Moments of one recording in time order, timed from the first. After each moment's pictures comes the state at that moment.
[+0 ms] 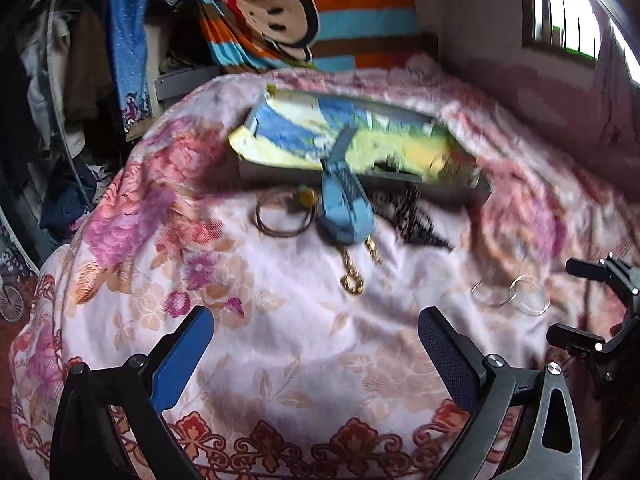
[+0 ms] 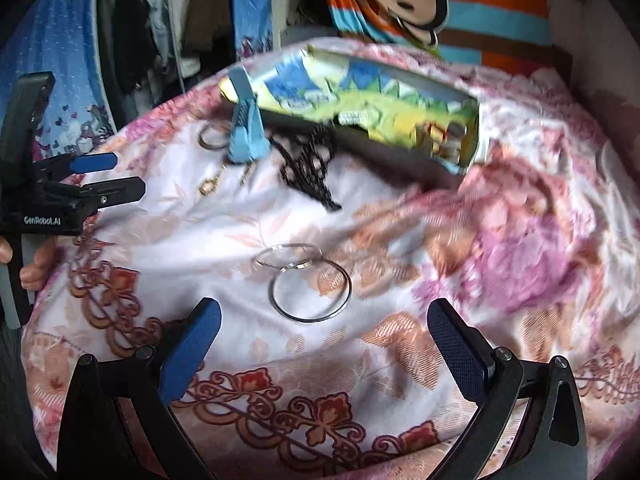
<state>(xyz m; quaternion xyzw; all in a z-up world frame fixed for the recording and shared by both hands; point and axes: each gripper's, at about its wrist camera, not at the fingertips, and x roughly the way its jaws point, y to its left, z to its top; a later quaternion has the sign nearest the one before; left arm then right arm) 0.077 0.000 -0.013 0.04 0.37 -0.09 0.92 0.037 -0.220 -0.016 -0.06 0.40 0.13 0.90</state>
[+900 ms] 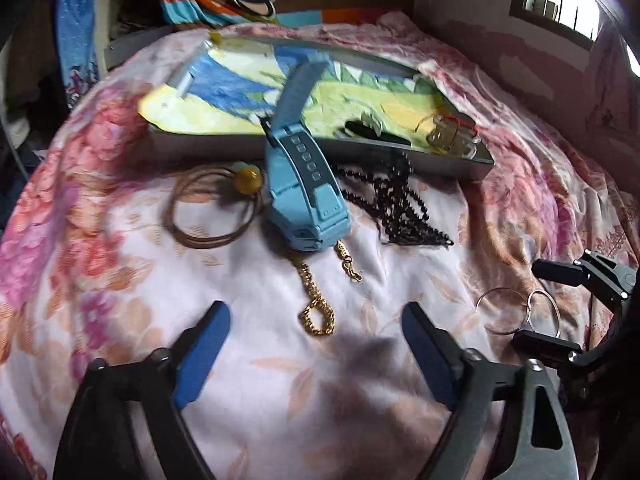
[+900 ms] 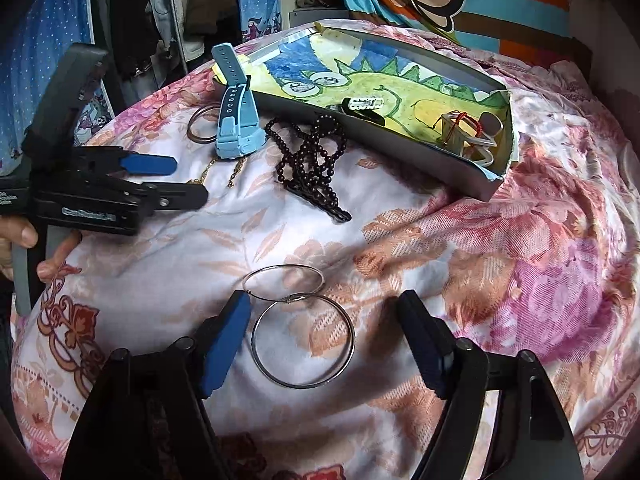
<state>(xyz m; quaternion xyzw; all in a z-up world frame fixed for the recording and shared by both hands) 0.151 -0.026 -0.046 0.03 0.45 -0.16 0.88 0.083 -0.203 -0.031 -0.07 0.42 0.16 0.89</state>
